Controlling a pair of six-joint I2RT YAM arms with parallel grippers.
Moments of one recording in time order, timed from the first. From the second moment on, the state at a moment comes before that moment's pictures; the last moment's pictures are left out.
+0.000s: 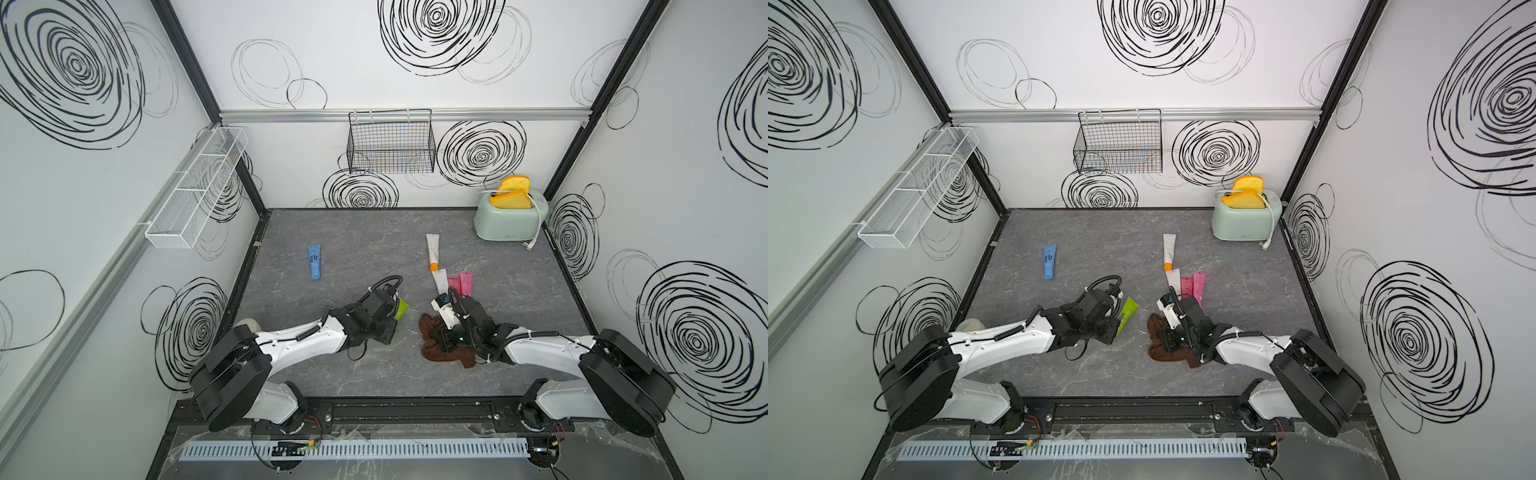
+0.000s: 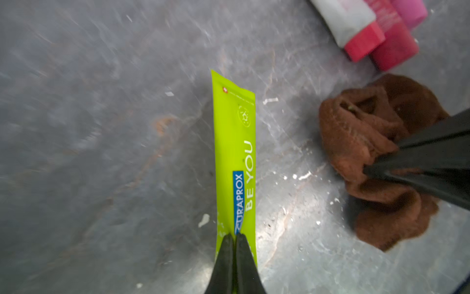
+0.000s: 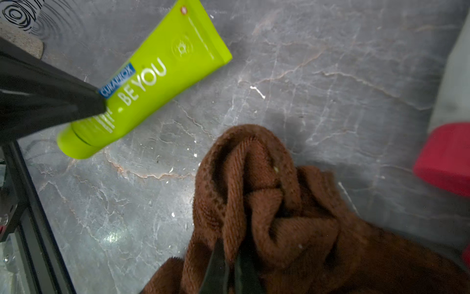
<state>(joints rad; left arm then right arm) -0.83 1.39 0.74 -0.32 -0.15 -0.37 0.75 1.33 0.41 0.10 -0.24 0.37</state>
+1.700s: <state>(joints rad) -0.95 1.27 0.63 -0.25 -0.33 -0.36 0.75 1.36 0.41 0.10 -0.24 0.37</state>
